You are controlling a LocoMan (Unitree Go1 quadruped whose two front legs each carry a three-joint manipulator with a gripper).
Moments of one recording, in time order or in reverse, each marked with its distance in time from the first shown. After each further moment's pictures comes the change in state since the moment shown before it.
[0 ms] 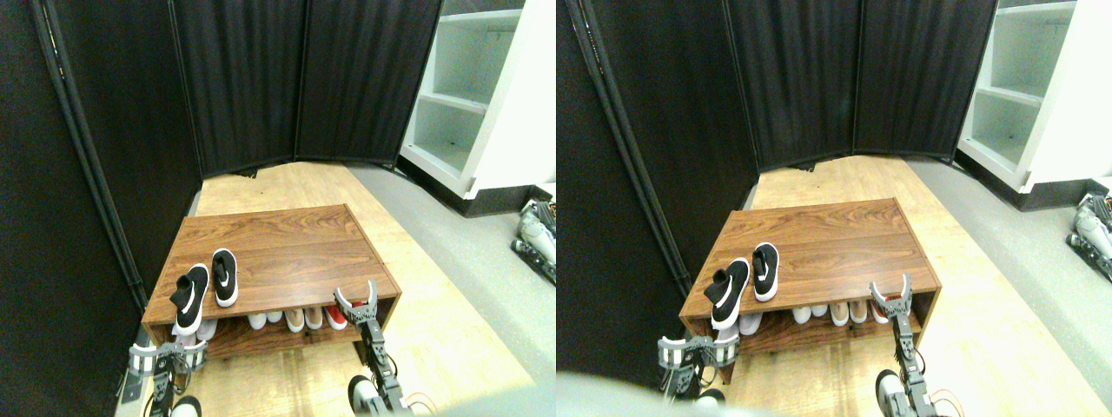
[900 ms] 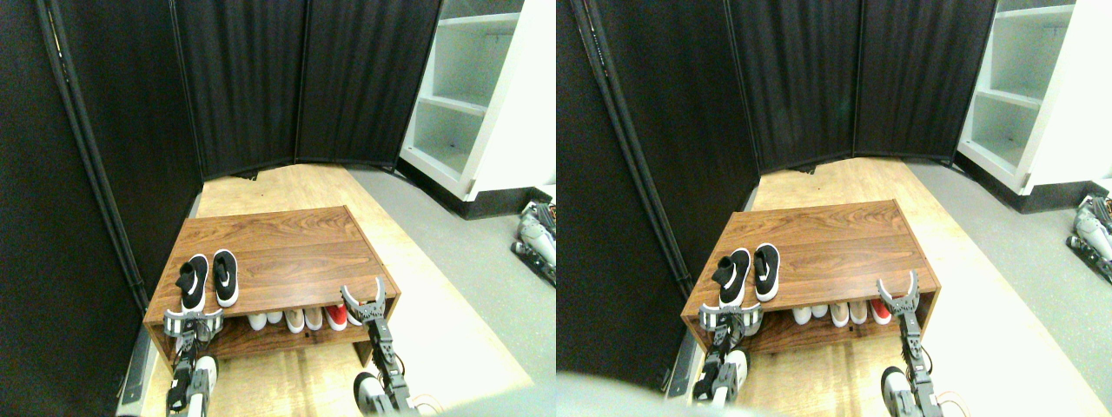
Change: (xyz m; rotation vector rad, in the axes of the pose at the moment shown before) right arm 0.001 0.003 0.015 -0.056 -0.040 0.021; left arm 0.051 0.004 -0.033 -0.073 0.064 -0.005
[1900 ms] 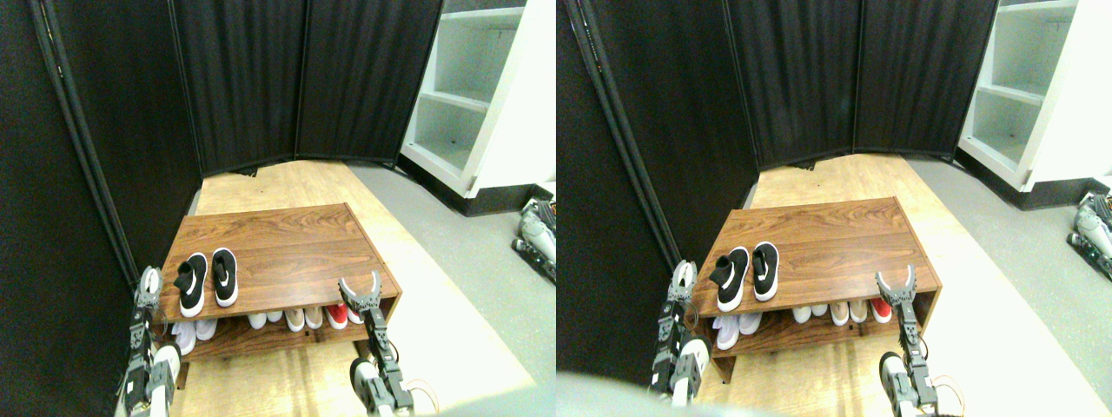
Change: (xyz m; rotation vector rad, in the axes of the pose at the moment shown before) right arm 0.016 -0.006 -0.004 0.044 0.009 -0.018; left arm 0.004 -0.060 0.096 0.464 -0.265 -0.291
